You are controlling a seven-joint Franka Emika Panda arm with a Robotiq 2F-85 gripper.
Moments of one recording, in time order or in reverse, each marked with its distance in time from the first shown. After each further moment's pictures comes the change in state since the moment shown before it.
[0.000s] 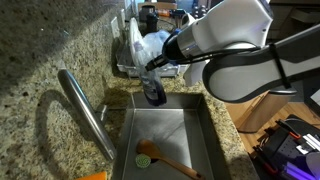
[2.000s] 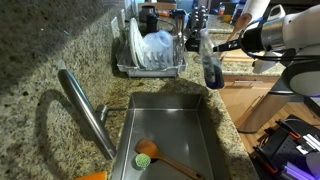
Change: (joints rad) arm 1.164 0.102 -1.457 -0.661 -0.274 0.252 0.258
